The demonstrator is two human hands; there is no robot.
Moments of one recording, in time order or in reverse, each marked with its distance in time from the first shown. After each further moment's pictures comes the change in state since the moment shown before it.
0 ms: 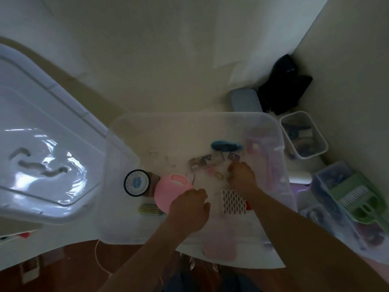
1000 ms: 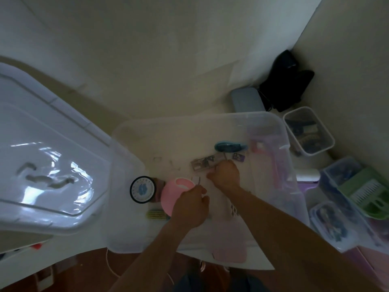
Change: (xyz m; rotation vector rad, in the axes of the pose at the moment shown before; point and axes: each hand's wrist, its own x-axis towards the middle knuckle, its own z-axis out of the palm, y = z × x) left_hand 0.013 -0.016 -0.003 -0.285 -0.005 -0.142; right_hand 0.011 -0.069 0.026 0.181 0.072 0.128
